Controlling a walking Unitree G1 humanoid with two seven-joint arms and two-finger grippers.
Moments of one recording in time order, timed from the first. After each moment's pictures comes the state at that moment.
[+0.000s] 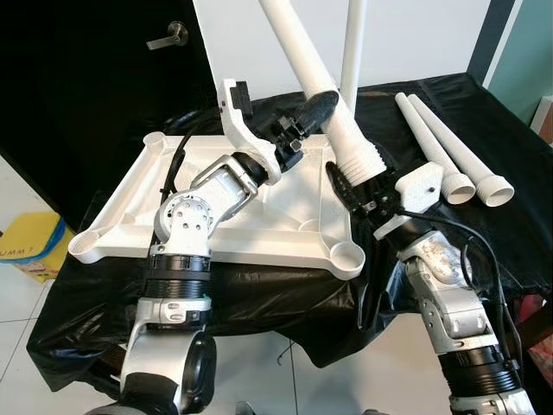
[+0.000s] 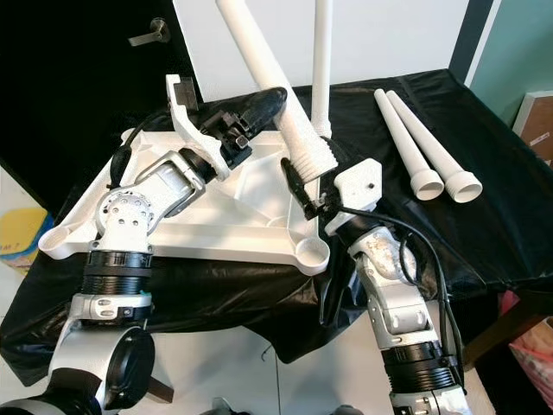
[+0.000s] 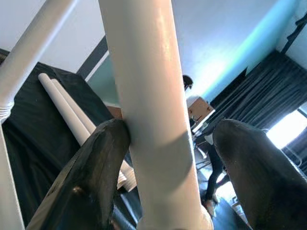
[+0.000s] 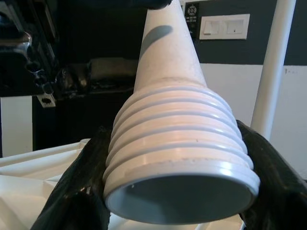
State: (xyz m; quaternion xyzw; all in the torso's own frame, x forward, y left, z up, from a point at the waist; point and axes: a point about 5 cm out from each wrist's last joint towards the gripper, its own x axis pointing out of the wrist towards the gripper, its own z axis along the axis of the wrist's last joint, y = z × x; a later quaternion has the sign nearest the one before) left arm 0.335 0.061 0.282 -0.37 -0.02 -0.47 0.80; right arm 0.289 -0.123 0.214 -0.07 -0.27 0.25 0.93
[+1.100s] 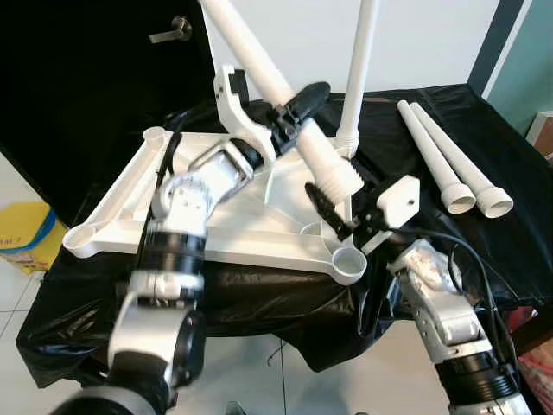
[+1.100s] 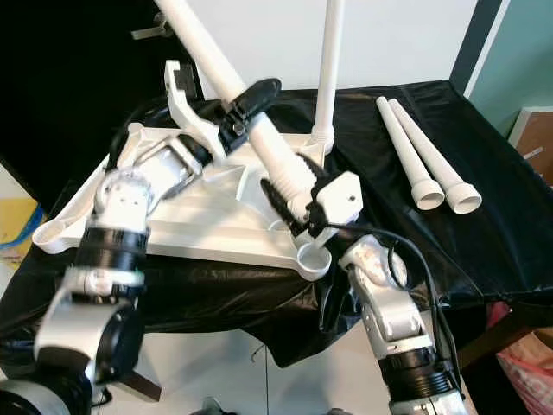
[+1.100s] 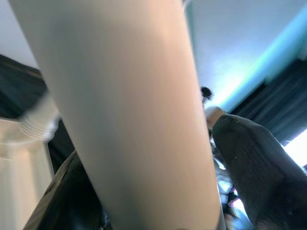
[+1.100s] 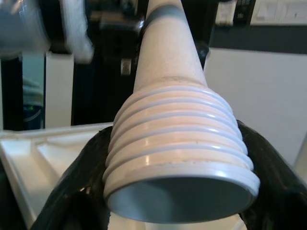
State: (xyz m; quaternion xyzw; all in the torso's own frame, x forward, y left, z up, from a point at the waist) left arm 0.369 0.072 0.296 -0.35 -0.03 -0.41 0.84; right arm 0.279 -0.110 0.197 -0.08 -0.24 0.32 0.91
